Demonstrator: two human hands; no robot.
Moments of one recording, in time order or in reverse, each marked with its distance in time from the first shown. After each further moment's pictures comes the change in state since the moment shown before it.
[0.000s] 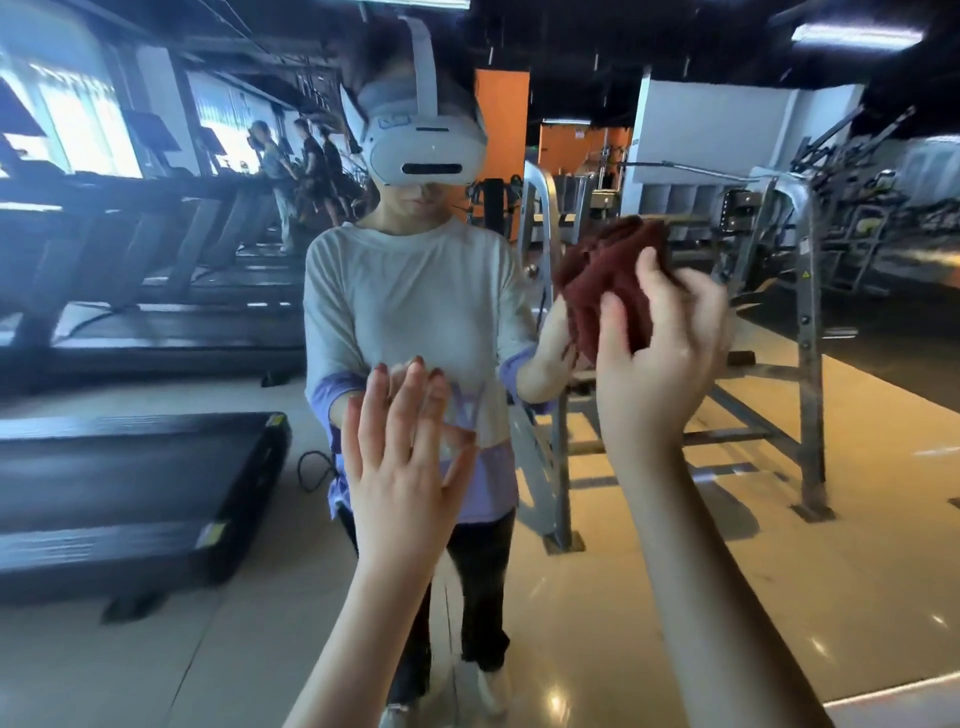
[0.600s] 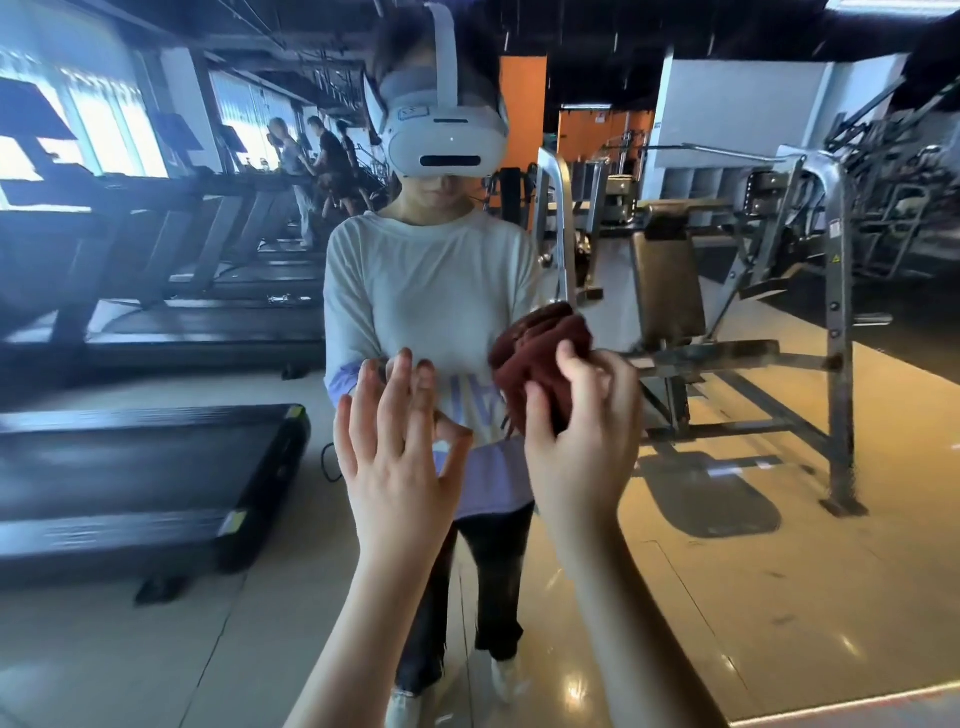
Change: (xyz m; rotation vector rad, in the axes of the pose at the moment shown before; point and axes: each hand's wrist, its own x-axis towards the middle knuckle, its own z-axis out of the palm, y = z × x) left_hand -0.004 0.007 0.004 0.072 0.008 -0.022; right_hand -0.071 -0.015 -0.012 0.093 -0.206 0.084
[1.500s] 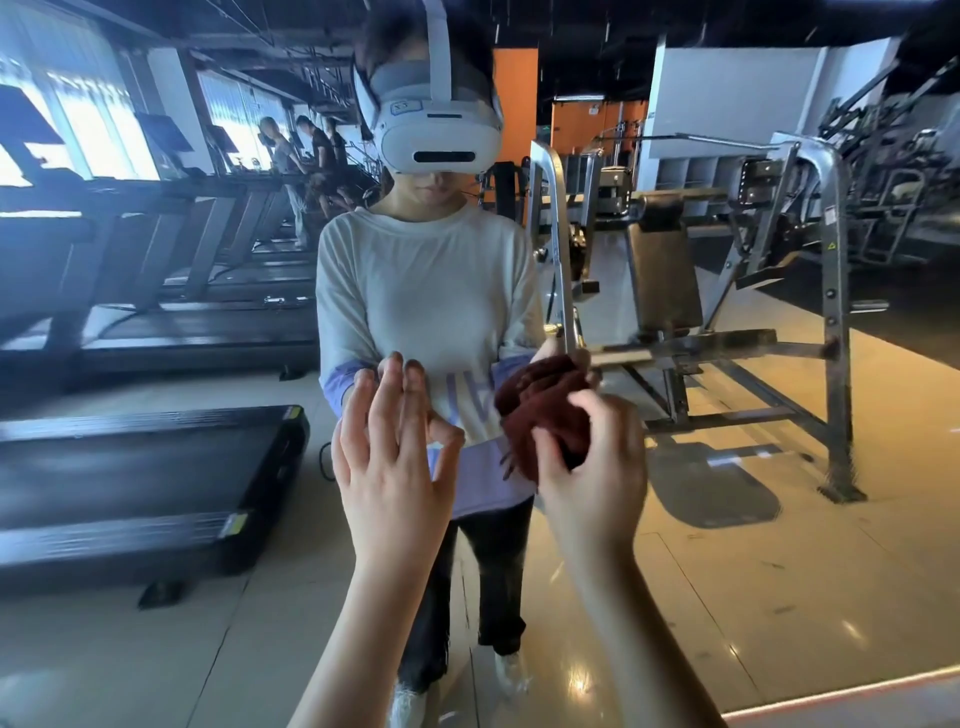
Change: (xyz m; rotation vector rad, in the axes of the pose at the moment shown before) left_hand -0.001 0.007 -0.004 -0.001 -0.019 -0.033; right_hand -0.027 0.025 -0.015 0.043 -0.134 0.110
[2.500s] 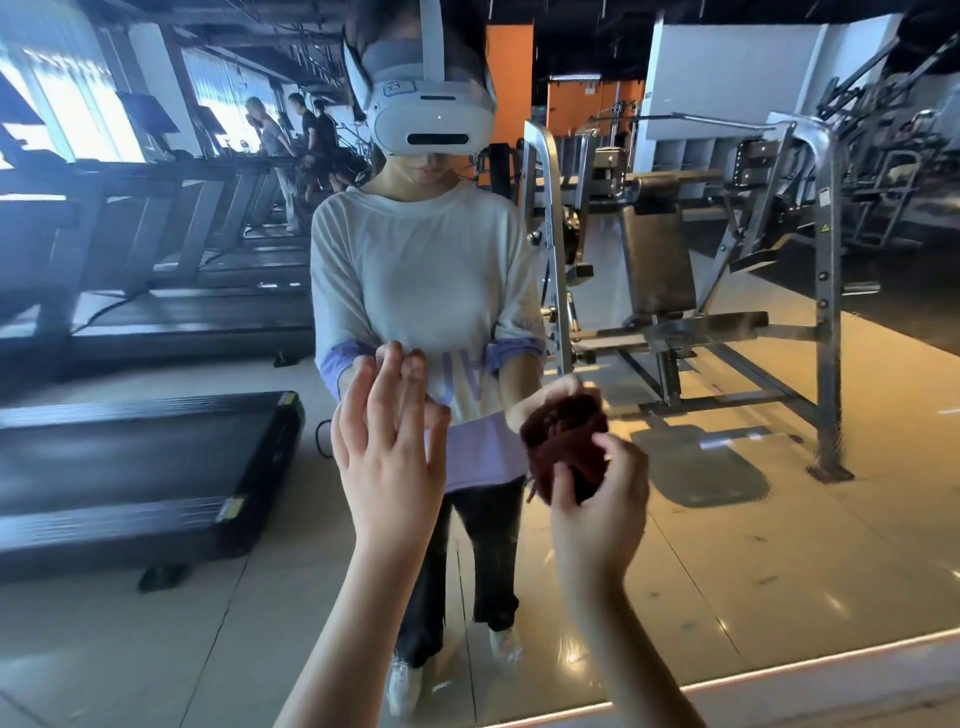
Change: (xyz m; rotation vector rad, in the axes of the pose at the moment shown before) left_hand -0.008 0.002 0.008 -0.021 0.057 0.030; right_hand -0.054 0.034 -0.005 -0.048 0.010 0.267
